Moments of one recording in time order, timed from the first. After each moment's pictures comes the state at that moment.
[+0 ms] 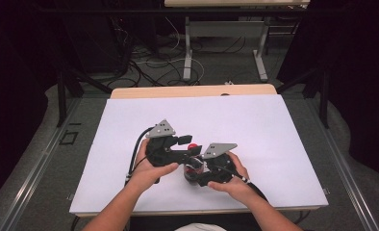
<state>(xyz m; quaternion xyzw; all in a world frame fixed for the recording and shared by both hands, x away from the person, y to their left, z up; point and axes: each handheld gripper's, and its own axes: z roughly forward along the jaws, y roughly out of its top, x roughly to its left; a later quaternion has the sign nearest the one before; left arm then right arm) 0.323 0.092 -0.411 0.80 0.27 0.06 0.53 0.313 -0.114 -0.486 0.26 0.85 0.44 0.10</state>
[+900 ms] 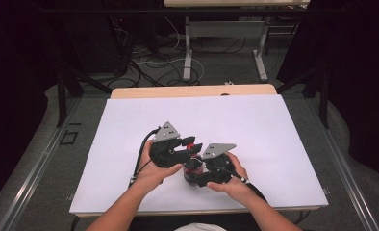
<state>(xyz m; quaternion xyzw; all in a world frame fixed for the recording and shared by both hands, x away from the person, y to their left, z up) 0.313 0.072 -0.420 0.78 0.33 0.12 0.51 0.312 -0.111 -0.488 0.27 0.85 0.44 0.10</state>
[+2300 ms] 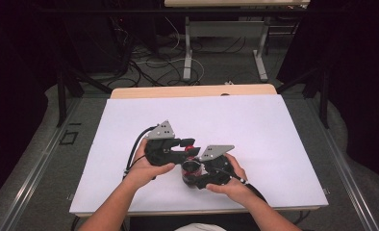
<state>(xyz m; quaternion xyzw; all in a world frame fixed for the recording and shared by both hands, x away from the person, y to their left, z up) 0.330 0.088 -0.423 0.82 0.22 0.06 0.52 0.310 -0.108 -0.490 0.25 0.85 0.44 0.09</state>
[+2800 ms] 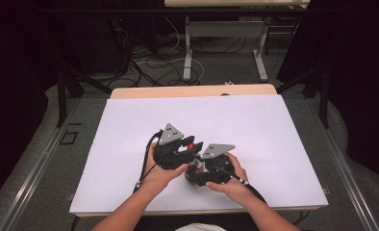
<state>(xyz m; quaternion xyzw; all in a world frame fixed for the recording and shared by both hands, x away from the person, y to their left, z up) 0.314 0.067 -0.421 0.78 0.35 0.12 0.51 0.312 -0.110 -0.491 0.28 0.85 0.43 0.11</state>
